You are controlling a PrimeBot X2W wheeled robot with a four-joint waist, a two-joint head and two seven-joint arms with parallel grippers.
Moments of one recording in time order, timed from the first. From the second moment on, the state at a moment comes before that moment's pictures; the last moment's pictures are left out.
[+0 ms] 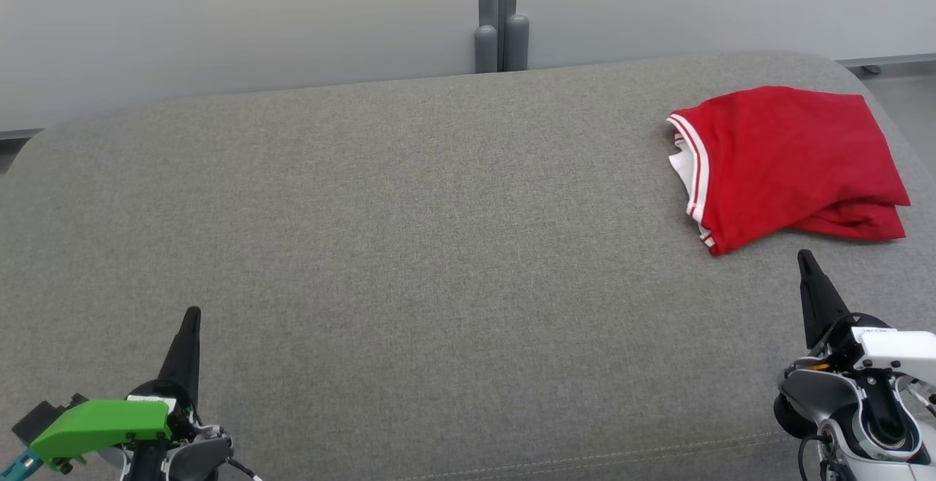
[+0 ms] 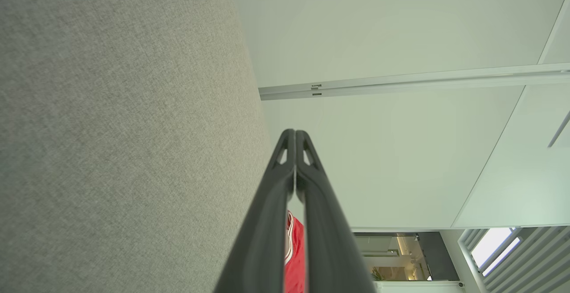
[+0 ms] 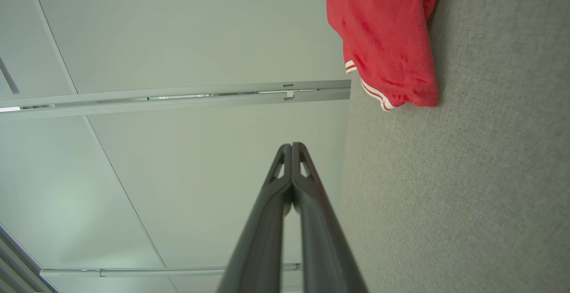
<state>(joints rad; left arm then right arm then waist) -0.05 0.06 0.03 0.28 -1.63 -0.12 0.07 -0.05 -0.07 -0.09 0.28 1.64 0.11 0.07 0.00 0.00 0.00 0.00</state>
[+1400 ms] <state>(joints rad) -0.05 0.06 0.03 0.28 -1.63 -0.12 0.07 -0.06 -0.07 -0.09 0.28 1.64 0.12 0.08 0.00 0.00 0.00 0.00</state>
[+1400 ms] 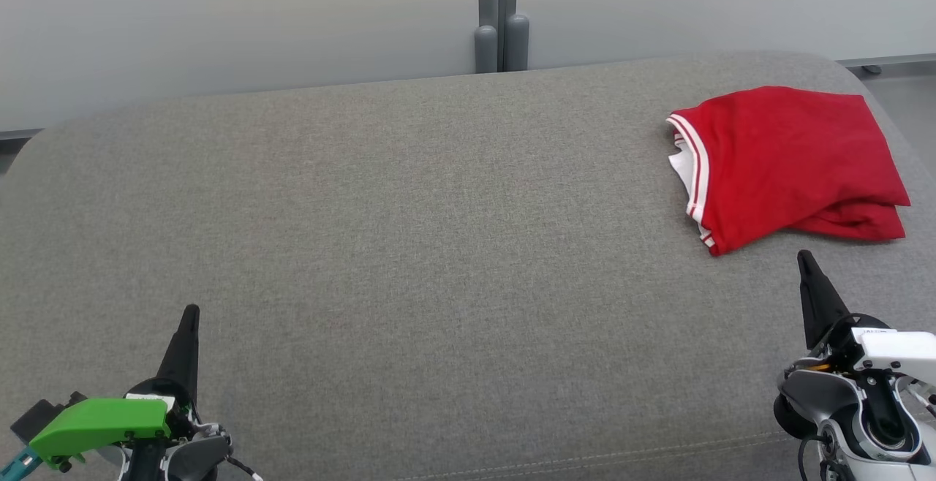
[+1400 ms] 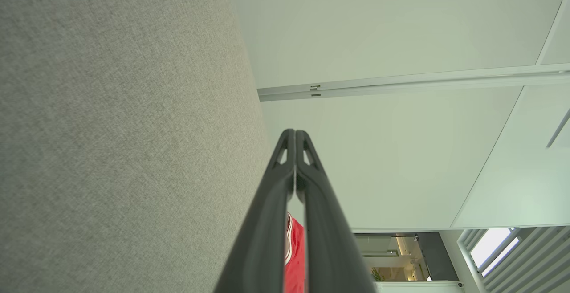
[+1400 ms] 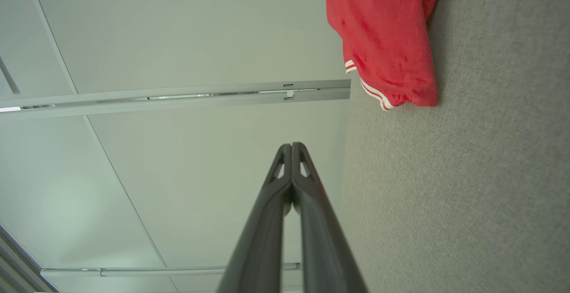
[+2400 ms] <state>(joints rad) -0.05 0.06 0.04 0.28 -1.63 -0.12 0.08 -0.06 -0.07 -0.10 0.28 1.64 0.12 0.08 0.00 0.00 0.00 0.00</state>
